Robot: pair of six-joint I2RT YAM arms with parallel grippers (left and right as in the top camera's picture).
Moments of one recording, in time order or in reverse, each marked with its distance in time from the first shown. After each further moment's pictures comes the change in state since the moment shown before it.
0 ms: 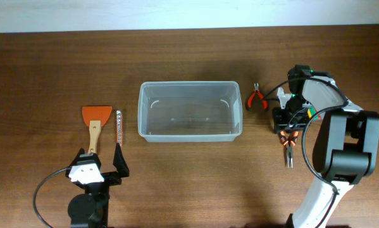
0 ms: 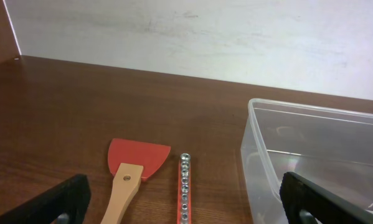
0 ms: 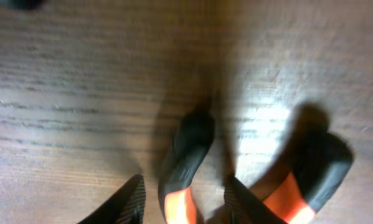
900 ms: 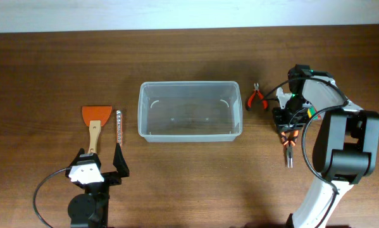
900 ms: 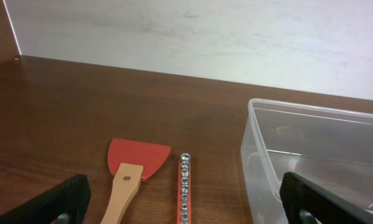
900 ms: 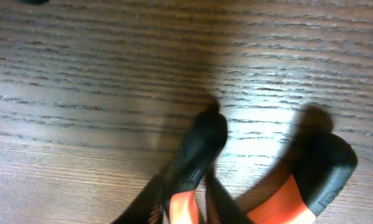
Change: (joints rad) left arm 0.000 0.000 0.000 0.000 0.000 0.000; right arm 0.000 0.001 0.003 -0.017 -0.004 -0.025
